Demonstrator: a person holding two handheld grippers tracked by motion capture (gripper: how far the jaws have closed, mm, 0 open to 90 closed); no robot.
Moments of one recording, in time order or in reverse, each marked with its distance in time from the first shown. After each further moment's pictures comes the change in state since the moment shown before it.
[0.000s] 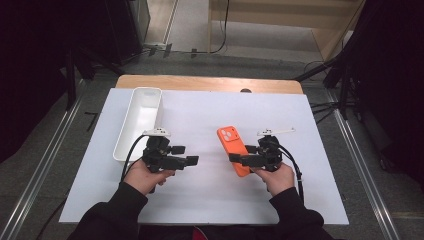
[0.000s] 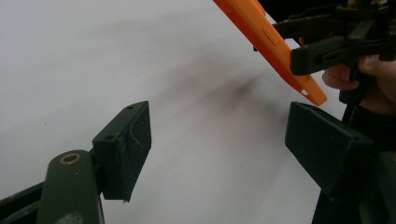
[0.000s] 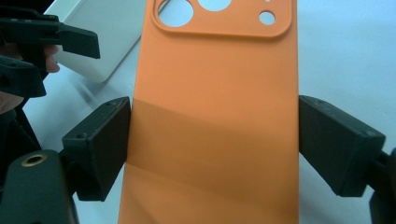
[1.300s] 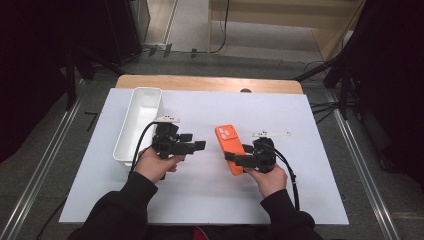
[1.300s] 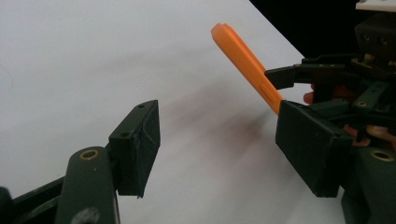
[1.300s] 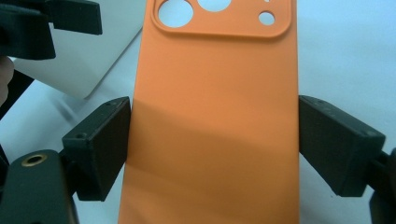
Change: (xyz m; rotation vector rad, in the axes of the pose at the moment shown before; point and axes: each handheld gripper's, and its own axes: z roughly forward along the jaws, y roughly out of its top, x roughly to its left) left arm 0.001 0.033 0.021 -0.031 0.054 -0.023; right arm 0.006 -0.005 0.015 -0.066 -0.067 0.012
